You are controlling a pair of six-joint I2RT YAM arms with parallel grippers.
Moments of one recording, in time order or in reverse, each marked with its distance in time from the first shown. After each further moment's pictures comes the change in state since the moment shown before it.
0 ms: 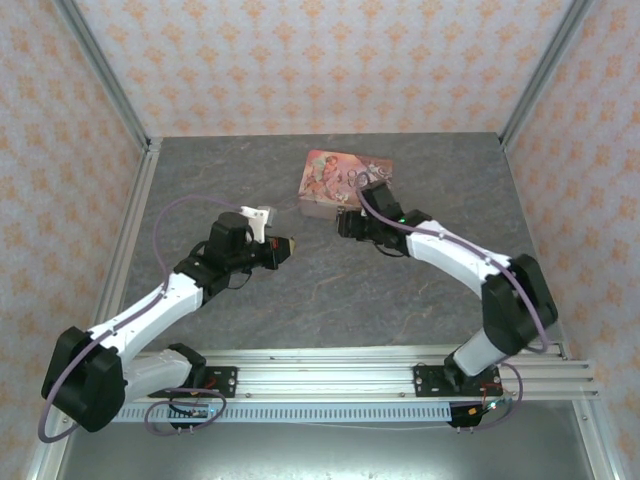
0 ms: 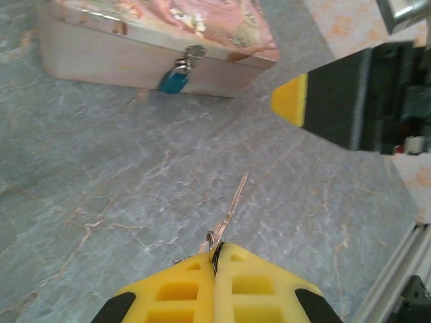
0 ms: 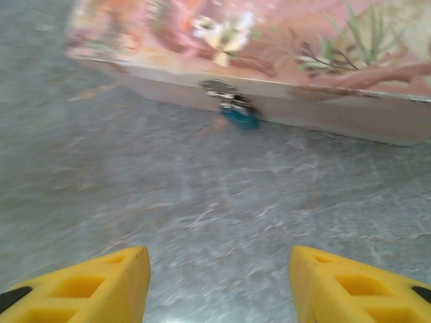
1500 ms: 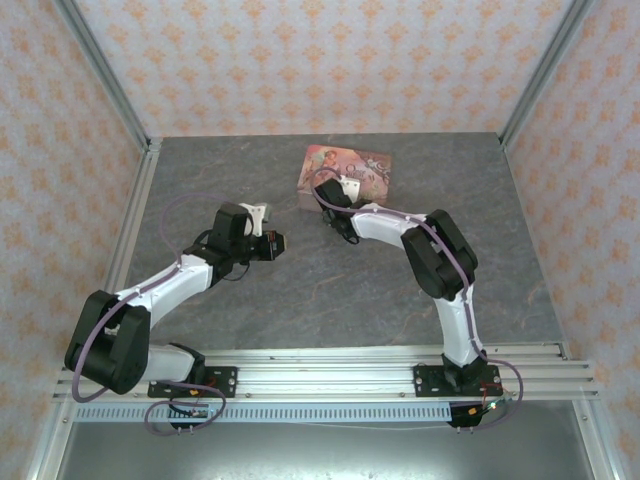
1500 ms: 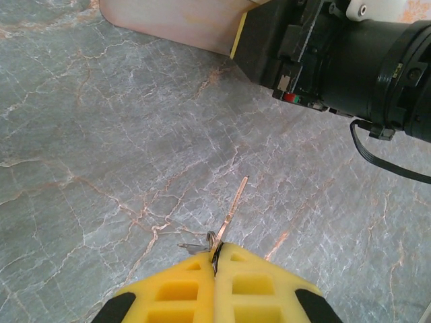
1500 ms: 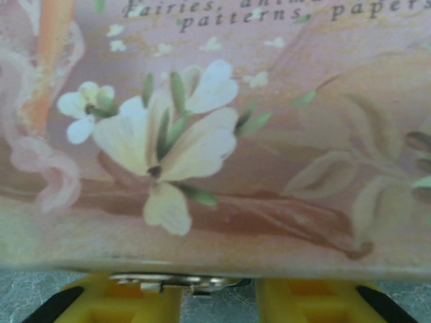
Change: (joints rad) left arm 0.118 0.203 0.029 0.039 0.060 0.042; right arm 0.062 0.524 0.369 0.085 0.384 0.145
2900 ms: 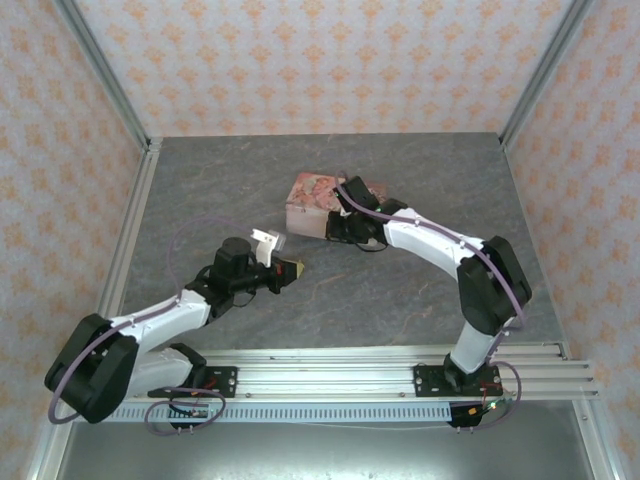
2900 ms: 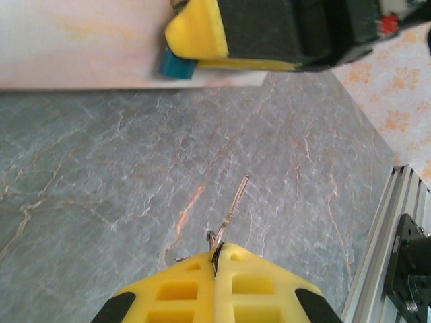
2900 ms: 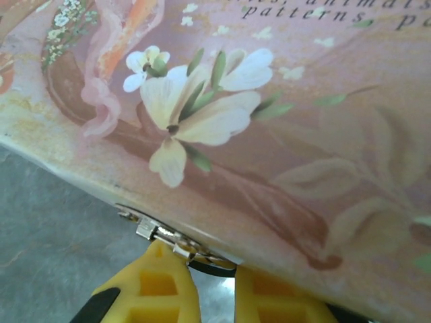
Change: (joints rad) left arm -0.161 -0.144 -0.290 0.379 0.075 0.019; right arm 0.000 -0.391 -0.183 -0.232 -0.549 -0.042
